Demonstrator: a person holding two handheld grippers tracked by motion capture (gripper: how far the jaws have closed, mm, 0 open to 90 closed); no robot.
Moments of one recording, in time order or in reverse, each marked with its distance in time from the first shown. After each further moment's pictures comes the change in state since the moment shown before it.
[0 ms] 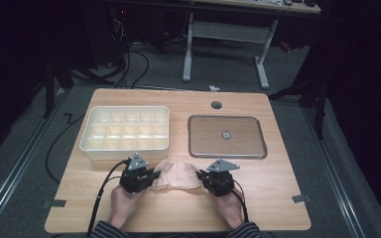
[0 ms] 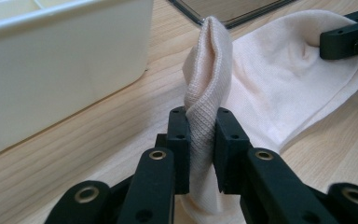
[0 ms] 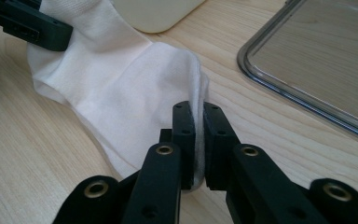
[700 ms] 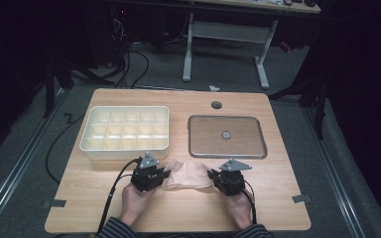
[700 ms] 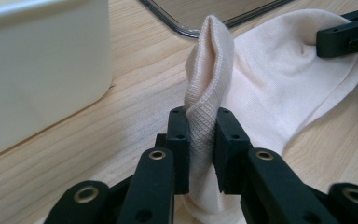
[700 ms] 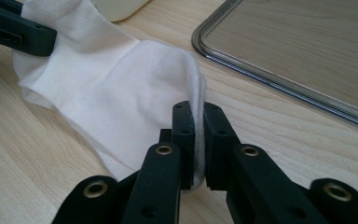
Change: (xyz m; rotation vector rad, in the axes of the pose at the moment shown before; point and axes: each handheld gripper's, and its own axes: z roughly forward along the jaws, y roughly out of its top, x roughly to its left) left arm -0.013 0.009 0.026 -0.003 -0.034 -0.003; right arm -0.025 -0.015 -0.013 0.008 -0.052 0.064
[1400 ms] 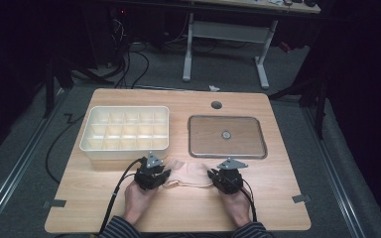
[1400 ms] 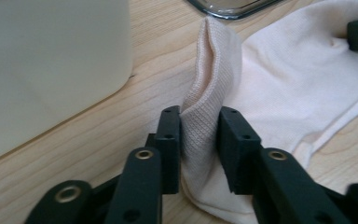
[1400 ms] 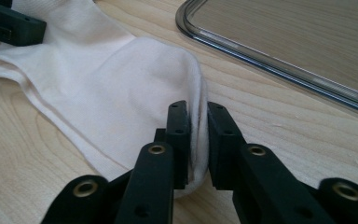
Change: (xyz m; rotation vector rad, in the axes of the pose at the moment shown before) left arm 0.003 -0.004 0.017 0.046 0.107 0.025; right arm -0.007 -0.005 0.018 0.049 -0.035 0.000
